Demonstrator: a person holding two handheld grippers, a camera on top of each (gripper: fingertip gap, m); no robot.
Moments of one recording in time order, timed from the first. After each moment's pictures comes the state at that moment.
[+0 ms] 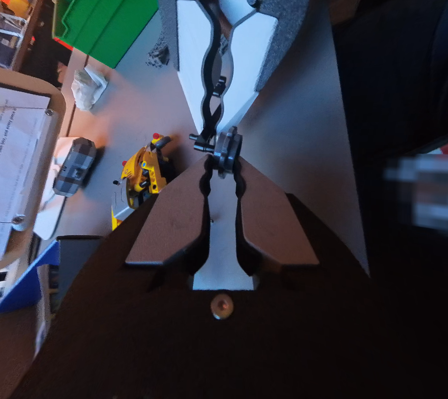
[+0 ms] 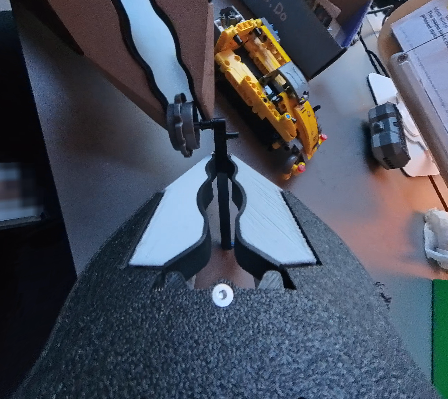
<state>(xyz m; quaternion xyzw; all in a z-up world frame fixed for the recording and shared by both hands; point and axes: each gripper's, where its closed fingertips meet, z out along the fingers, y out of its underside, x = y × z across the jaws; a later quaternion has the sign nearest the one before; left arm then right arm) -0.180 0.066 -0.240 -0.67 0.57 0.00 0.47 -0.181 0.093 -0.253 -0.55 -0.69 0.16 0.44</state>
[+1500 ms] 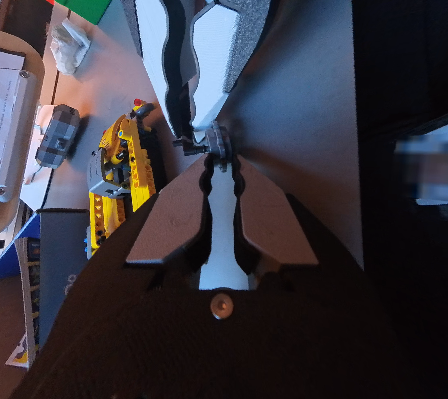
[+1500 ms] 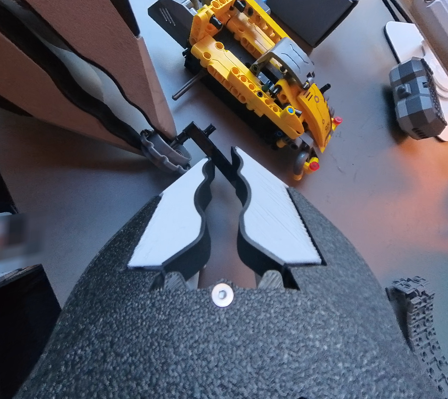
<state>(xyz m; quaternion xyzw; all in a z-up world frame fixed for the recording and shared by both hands) -0.196 0.062 -0.268 -0.71 0.56 0.03 0.43 -0.199 0.106 -0.269 -0.63 -0.64 0.16 0.40</state>
